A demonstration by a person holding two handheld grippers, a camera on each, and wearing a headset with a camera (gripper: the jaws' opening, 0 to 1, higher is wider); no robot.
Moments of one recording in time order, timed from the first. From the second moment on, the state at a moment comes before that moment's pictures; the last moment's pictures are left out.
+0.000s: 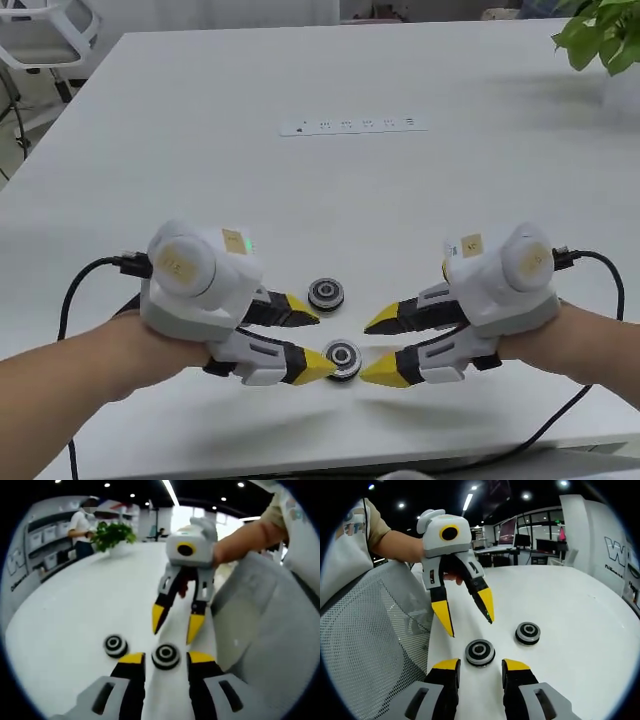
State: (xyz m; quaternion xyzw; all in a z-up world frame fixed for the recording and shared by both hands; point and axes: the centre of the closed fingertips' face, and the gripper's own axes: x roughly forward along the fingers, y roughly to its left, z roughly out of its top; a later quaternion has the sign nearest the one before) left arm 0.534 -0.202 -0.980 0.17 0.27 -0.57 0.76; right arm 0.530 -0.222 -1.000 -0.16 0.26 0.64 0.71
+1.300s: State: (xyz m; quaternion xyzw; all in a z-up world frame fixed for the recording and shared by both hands) left arm 0.534 -0.215 -1.003 0.23 0.26 -0.56 0.75; right arm 0.527 -0.215 -1.012 -0.16 0.27 0.64 0.70
